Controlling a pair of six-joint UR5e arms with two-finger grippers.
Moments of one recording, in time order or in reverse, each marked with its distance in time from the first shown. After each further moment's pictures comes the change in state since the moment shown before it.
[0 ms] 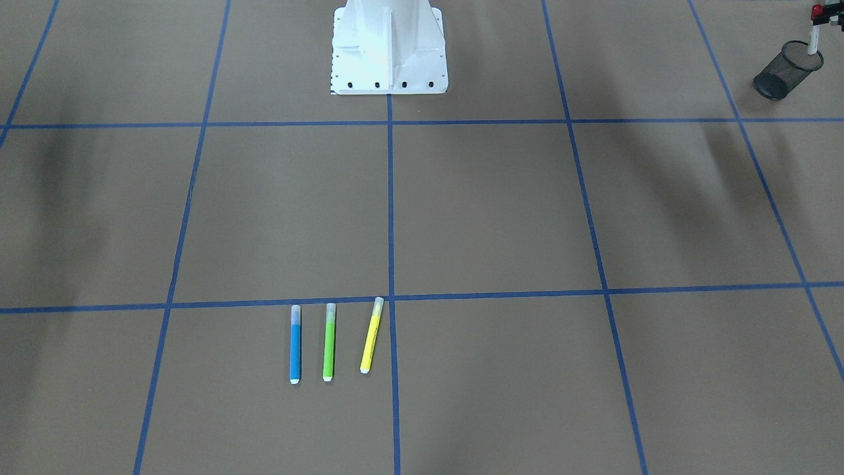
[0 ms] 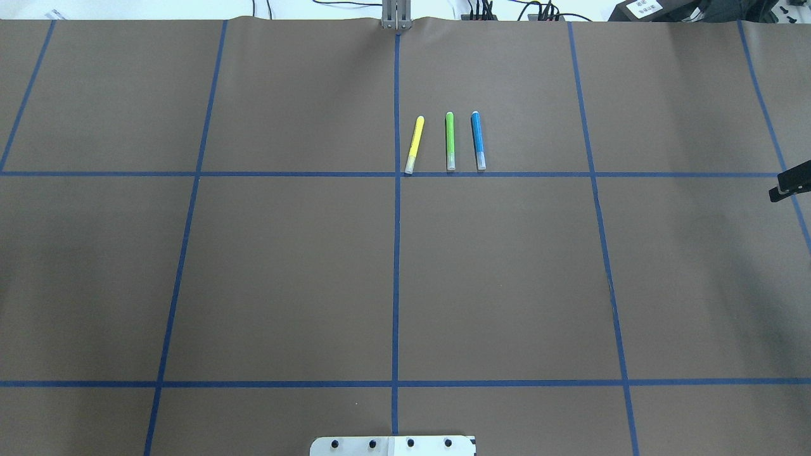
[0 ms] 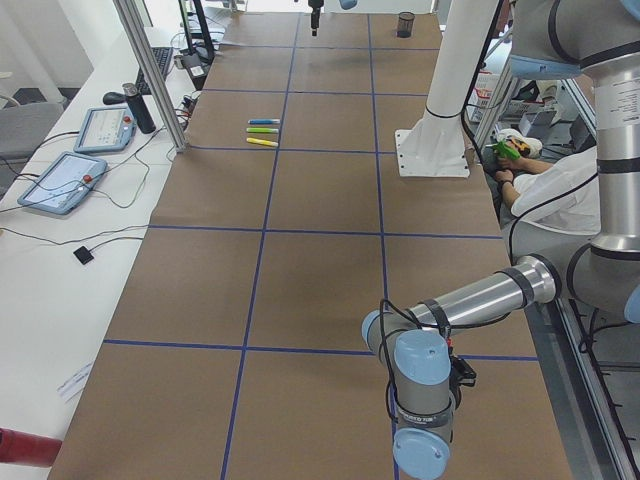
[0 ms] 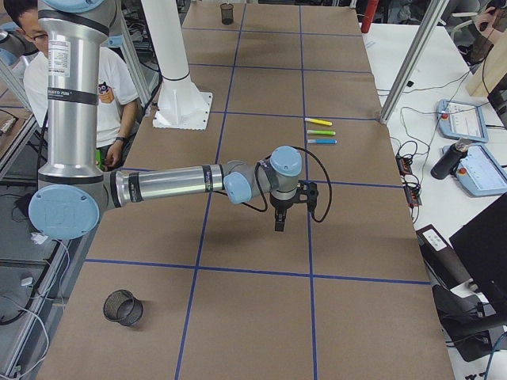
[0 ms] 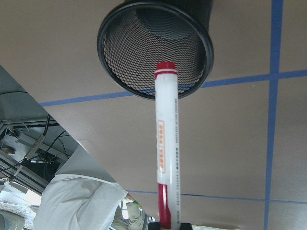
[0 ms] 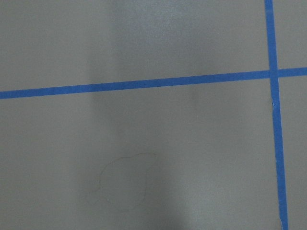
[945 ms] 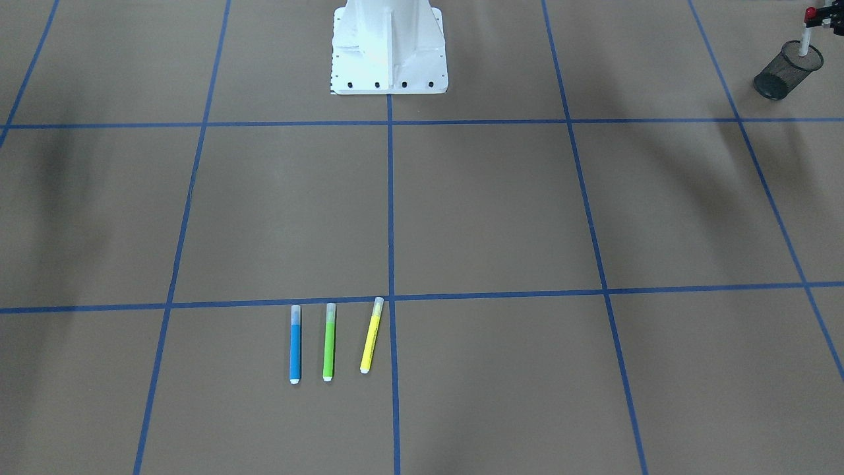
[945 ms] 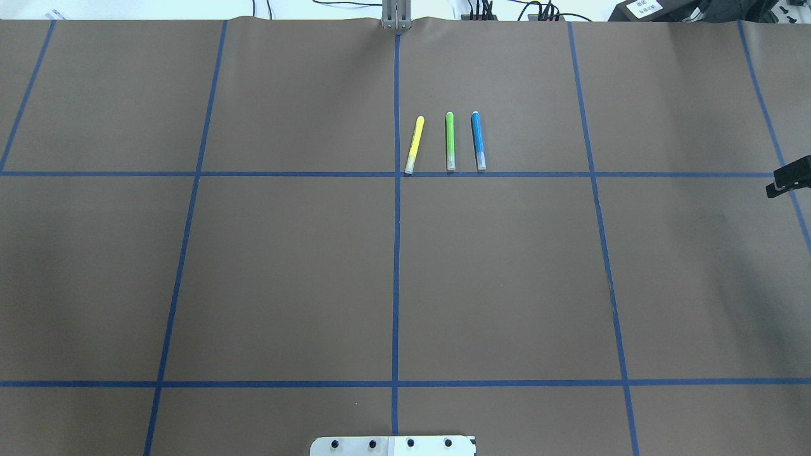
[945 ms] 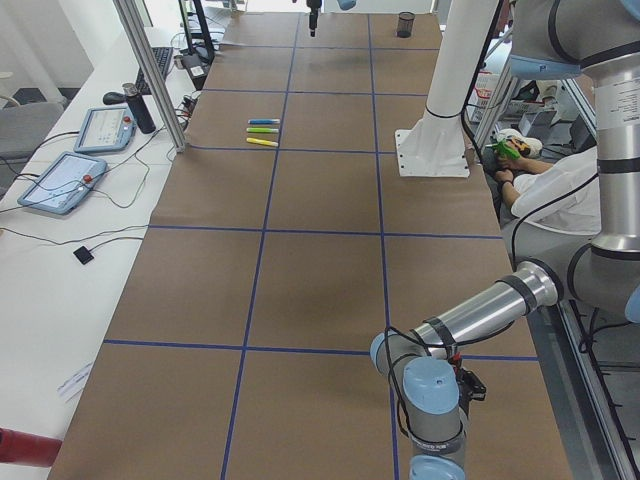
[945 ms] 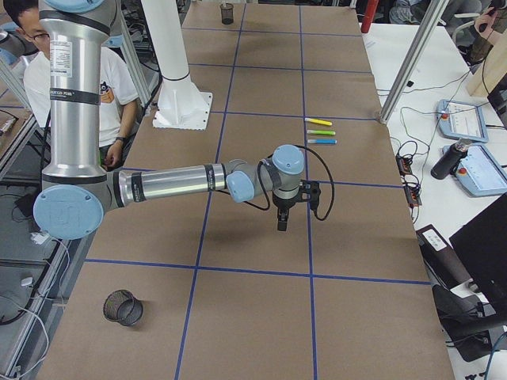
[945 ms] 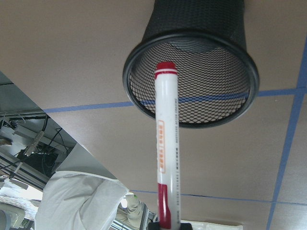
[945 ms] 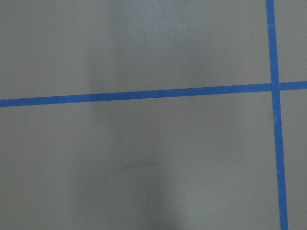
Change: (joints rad) left arm 0.000 0.000 0.101 -0.038 -0.006 0.054; right arm -0.006 0.013 -0.007 -0.002 -0.016 0.000
